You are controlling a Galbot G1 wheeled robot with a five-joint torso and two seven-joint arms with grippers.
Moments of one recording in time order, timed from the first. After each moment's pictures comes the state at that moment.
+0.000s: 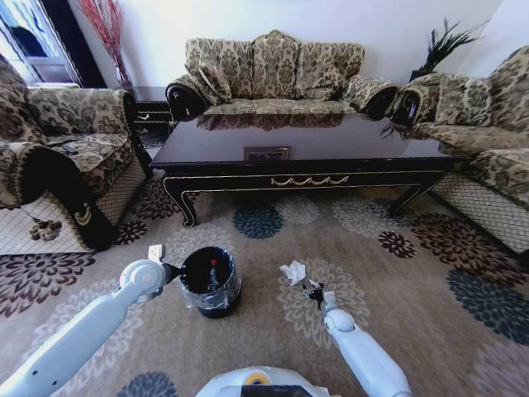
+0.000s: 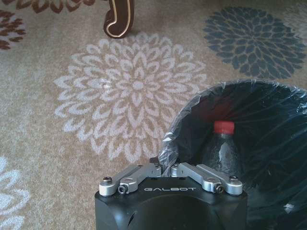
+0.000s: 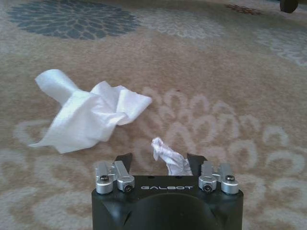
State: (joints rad) left arm 0.95 -0.68 -0.15 -1.92 -1.56 0.74 -0.81; right arm -1.00 1.18 0.20 1.03 0.34 -0.02 0.07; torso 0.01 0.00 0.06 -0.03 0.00
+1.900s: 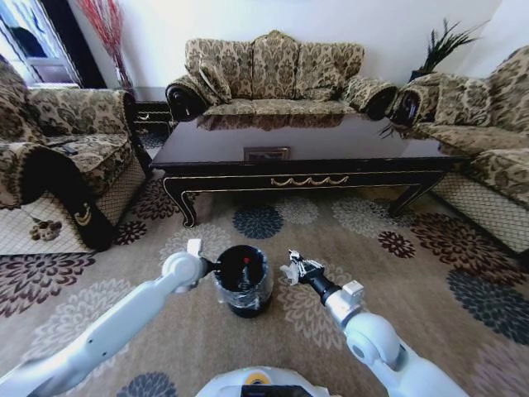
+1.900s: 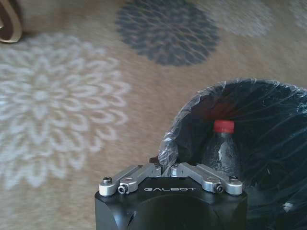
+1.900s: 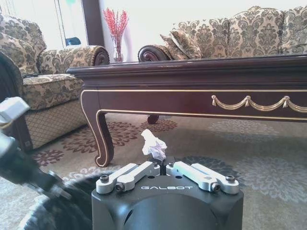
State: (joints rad) left arm 0.62 -0.87 0.26 -1.86 -1.60 0.74 -0.89; right arm -1.45 0.89 0.29 2.25 0.55 -0.18 0.12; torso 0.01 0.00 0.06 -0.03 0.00
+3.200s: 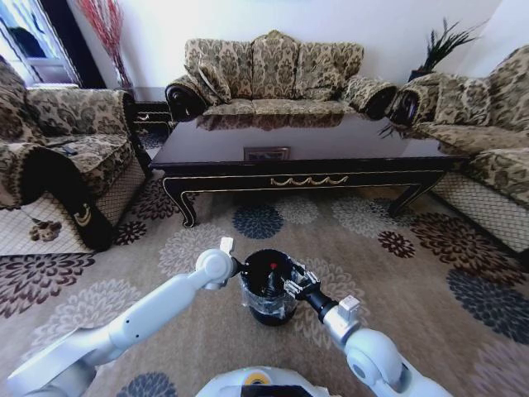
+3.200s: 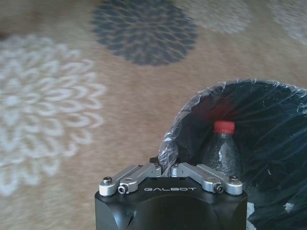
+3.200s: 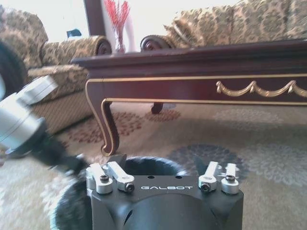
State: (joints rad) left arm 0.57 -0.91 0.30 -1.87 -1.65 0.74 -0.95; right arm -1.51 0.92 0.30 2.26 0.53 -0.19 0.10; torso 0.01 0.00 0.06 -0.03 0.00
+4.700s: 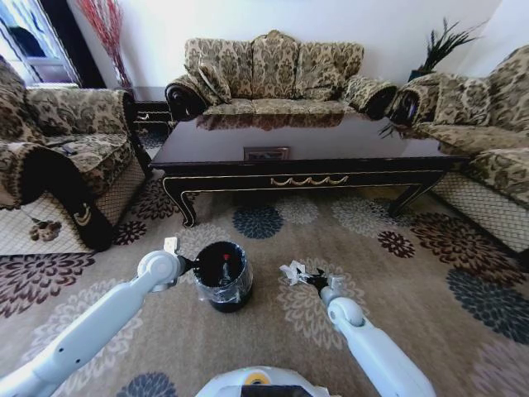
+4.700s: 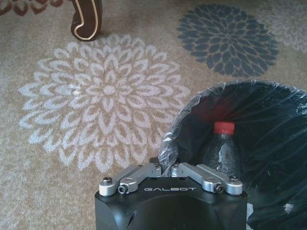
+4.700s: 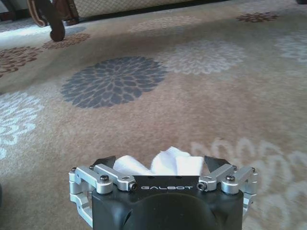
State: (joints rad) left arm 0.80 -0.73 0.00 -1.88 -1.59 0.74 -0.84; right arm -1.05 1.12 0.16 1.41 0.65 -0.18 0.13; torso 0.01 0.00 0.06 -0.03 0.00
